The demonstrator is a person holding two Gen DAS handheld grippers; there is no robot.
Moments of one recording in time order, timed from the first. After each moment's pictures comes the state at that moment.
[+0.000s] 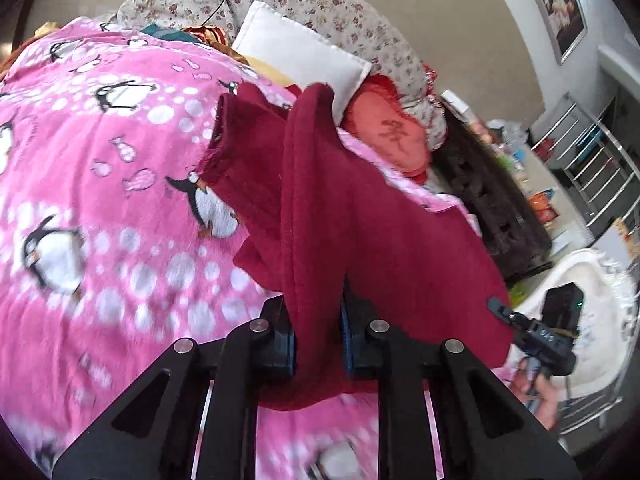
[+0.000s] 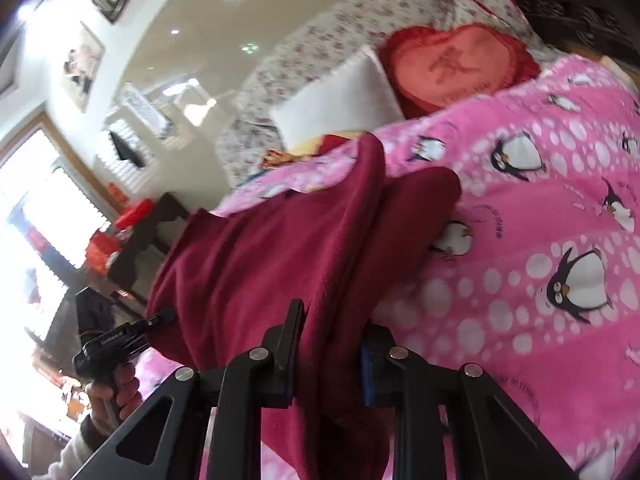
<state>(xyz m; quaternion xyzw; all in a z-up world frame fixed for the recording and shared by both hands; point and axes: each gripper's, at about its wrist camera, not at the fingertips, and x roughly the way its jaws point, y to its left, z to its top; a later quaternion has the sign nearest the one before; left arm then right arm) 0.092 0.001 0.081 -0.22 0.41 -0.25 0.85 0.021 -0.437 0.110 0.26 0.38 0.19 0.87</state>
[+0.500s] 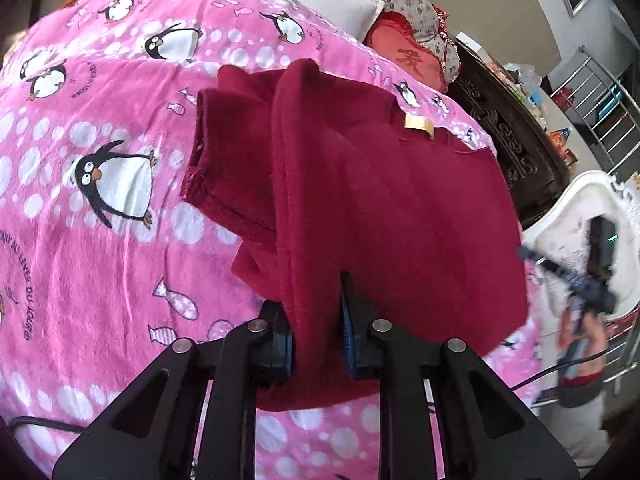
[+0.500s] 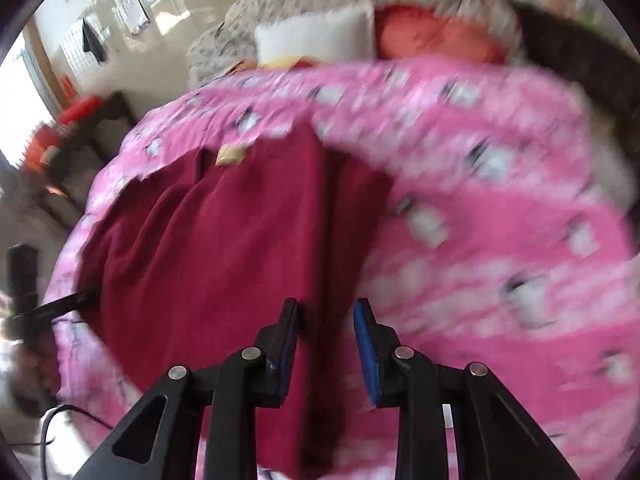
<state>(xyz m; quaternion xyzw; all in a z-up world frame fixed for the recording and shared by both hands) -0.063 0.026 0.031 -0.16 0.48 -0.22 0.83 -0.107 -0.390 0.126 0.06 0.48 0.09 0.87</state>
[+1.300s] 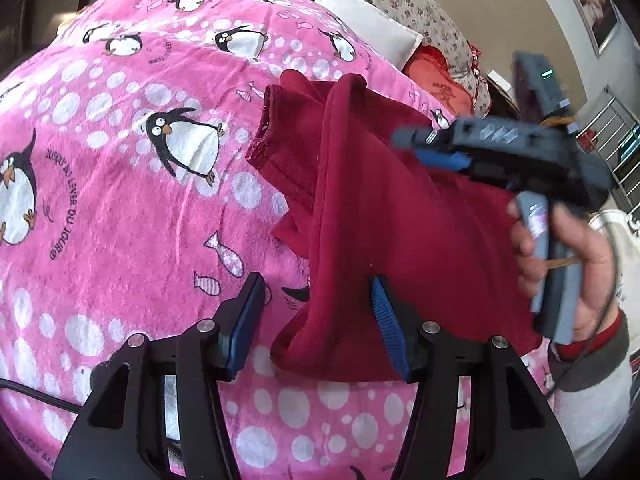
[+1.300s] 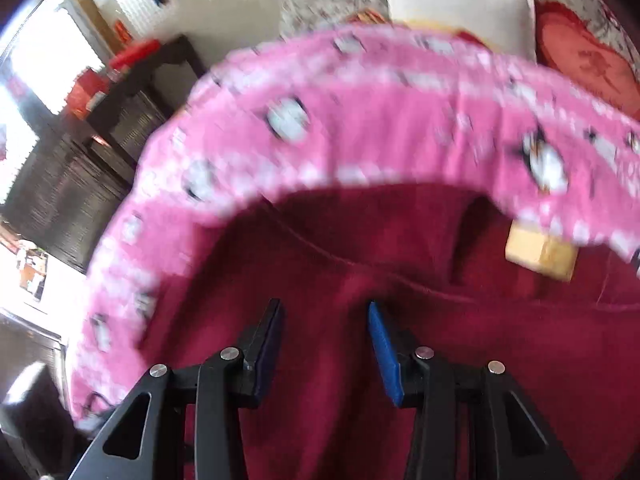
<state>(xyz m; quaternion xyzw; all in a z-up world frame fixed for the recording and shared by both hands) -0.088 0.050 0.017 -0.21 0.46 -0.15 0.85 0.042 -0.153 0.096 0.05 0.53 0.25 0.81</state>
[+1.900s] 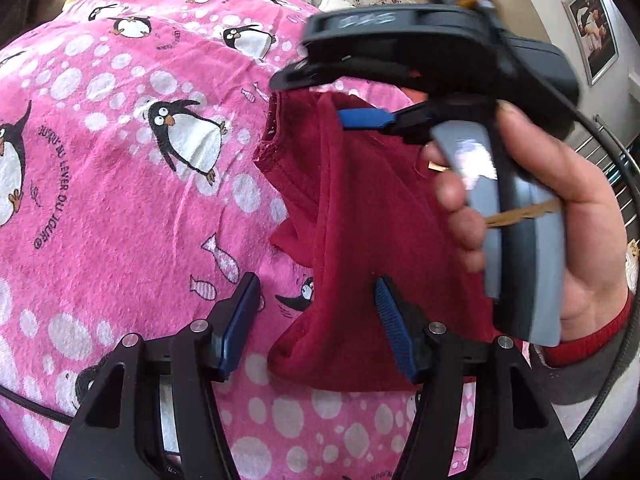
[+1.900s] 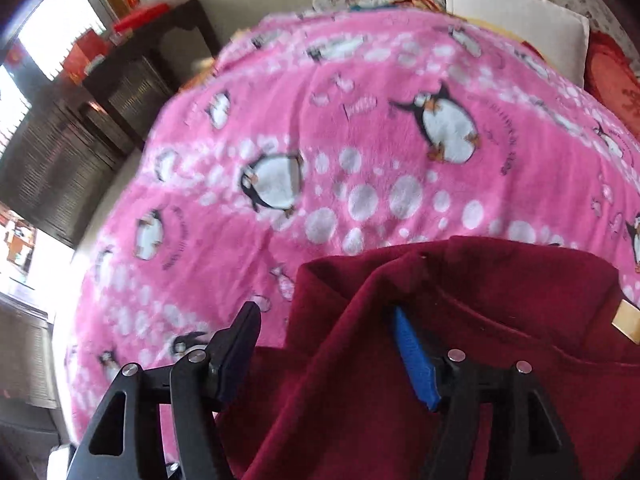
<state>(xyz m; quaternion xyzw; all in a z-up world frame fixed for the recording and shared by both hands) -0.097 0.067 0.007 -0.26 0.44 -0.17 0.84 0.072 -0.034 0.073 -0.02 0.58 0.23 0.78</state>
